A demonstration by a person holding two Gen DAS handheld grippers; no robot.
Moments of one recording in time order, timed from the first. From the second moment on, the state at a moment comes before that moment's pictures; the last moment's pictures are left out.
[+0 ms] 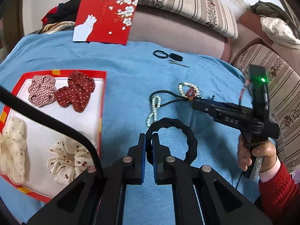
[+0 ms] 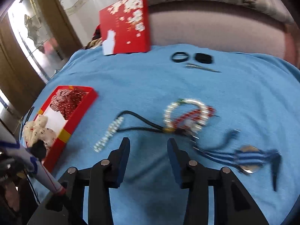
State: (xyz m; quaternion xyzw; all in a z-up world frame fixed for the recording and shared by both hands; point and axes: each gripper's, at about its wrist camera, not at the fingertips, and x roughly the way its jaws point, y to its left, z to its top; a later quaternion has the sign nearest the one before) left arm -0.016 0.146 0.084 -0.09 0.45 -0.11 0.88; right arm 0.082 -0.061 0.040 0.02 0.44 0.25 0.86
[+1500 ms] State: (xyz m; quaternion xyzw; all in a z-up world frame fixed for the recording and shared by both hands) left arm -0.044 0.297 0.126 -0.14 0.43 0.01 0.89; right arm 0.030 0.087 0.120 0.02 0.42 0.30 0.86
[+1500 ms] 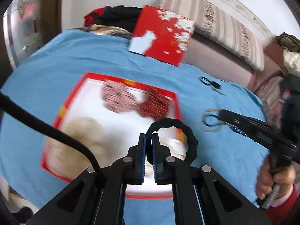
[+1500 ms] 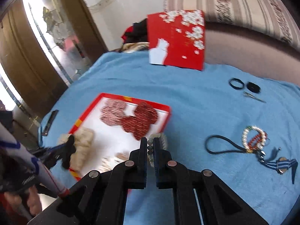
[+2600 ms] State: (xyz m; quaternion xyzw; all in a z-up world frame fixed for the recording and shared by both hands) left arm 0.071 0.428 0.032 -0.19 0.52 0.11 0.83; right arm 0.038 0.235 0.043 -0.02 0.50 0.35 0.79
